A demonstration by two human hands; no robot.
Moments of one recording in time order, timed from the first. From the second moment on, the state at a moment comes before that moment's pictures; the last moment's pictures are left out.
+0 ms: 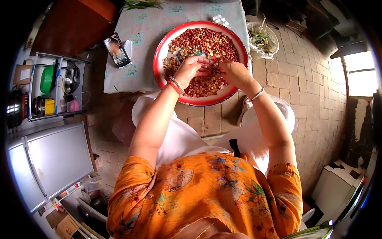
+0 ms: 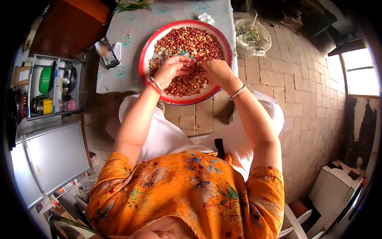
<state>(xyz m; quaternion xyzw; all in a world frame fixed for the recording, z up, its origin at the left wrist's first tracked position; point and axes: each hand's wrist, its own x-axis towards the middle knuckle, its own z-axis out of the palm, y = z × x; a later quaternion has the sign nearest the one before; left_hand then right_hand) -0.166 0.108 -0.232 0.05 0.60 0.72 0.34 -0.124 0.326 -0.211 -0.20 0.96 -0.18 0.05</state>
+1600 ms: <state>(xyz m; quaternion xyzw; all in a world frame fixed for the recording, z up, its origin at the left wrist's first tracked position) -0.161 0.117 -0.229 0.05 0.63 0.71 0.30 -0.155 0.319 -0.201 0.03 0.87 -0.49 0.03</state>
